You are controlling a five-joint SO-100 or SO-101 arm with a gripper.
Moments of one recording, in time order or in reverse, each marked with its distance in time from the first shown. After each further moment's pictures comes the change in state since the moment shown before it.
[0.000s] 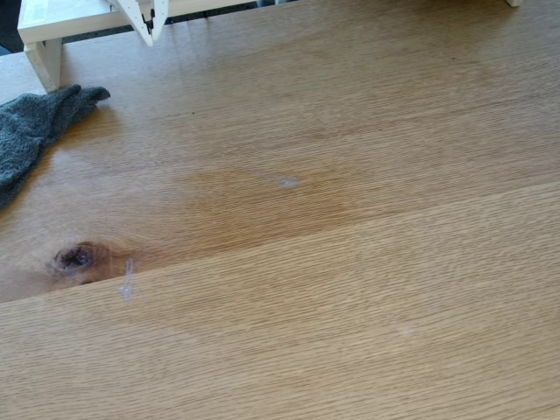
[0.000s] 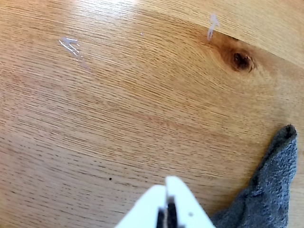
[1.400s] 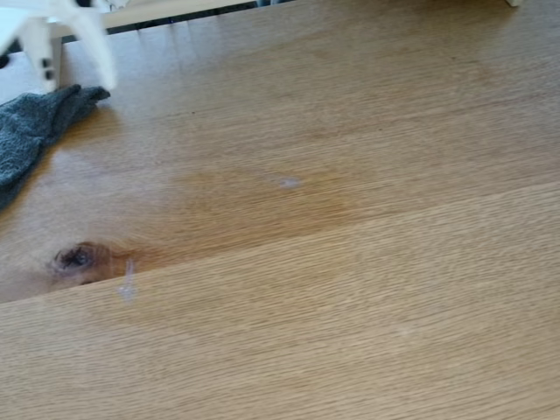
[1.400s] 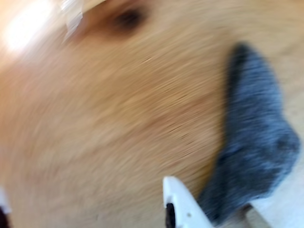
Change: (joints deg) arm 32.1 -74.2 -49.5 -25.1 19.0
